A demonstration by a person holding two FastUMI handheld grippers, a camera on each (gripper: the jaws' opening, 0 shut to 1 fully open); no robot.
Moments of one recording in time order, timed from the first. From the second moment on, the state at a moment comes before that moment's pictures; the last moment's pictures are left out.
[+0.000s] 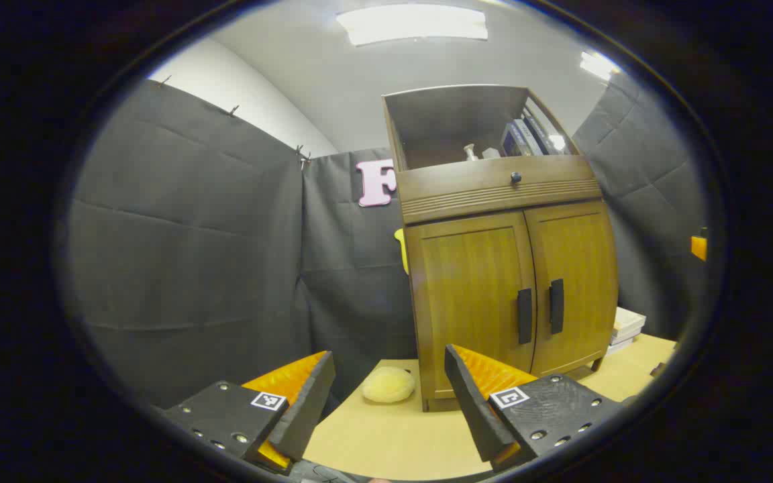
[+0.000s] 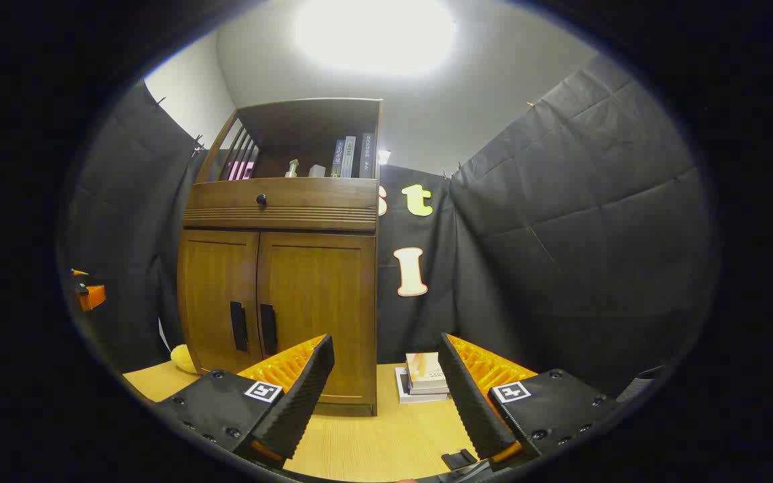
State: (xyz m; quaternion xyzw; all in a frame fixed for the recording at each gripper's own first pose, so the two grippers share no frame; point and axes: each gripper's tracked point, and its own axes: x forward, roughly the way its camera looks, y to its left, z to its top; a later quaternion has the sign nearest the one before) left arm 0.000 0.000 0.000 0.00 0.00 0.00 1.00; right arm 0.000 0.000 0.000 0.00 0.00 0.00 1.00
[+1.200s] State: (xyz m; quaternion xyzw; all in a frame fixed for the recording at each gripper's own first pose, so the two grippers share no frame) left arm -0.014 0.006 0.007 0.01 -0.01 0.02 1.00; right arm 0.049 0.035 -0.012 0.02 0.02 0.03 1.00
